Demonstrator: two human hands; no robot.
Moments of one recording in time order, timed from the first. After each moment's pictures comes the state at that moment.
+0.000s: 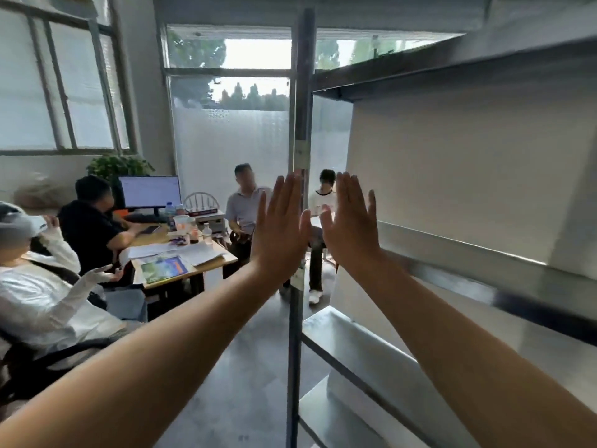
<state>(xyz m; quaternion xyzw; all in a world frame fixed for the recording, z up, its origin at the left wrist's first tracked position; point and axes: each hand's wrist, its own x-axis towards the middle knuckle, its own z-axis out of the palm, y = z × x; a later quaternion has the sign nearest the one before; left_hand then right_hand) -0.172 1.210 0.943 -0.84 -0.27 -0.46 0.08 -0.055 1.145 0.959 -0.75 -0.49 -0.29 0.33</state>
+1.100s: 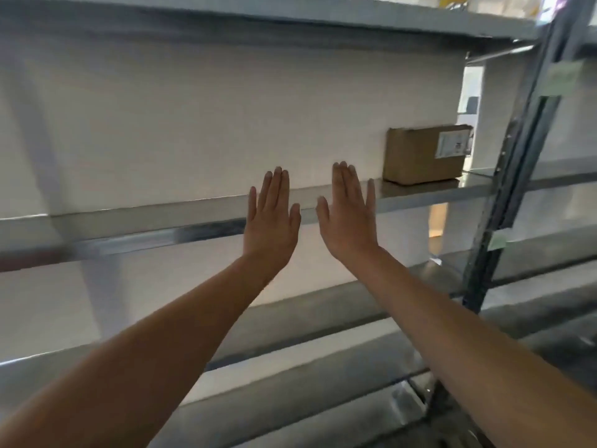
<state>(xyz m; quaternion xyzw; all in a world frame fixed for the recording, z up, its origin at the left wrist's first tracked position) 0.044 0.524 0.906 -0.91 0.17 -0.36 -0.12 0.021 0.381 0.918 -0.91 -0.01 -0.39 0.10</state>
